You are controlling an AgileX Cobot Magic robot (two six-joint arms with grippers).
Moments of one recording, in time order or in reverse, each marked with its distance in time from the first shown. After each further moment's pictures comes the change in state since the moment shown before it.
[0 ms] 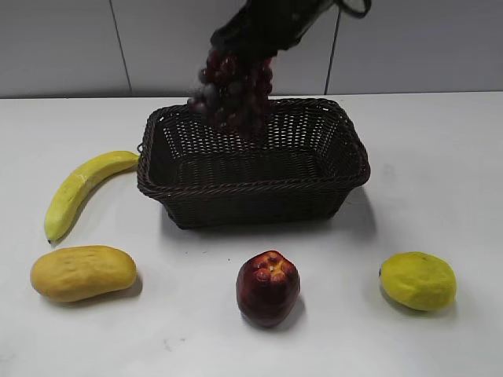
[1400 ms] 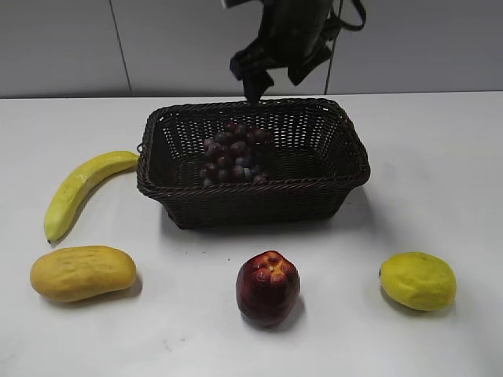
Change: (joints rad) left arm 0.000 0.000 0.000 0.000 0.000 0.000; right arm -0.049 0.219 -0.362 -0.043 0.432 0.020
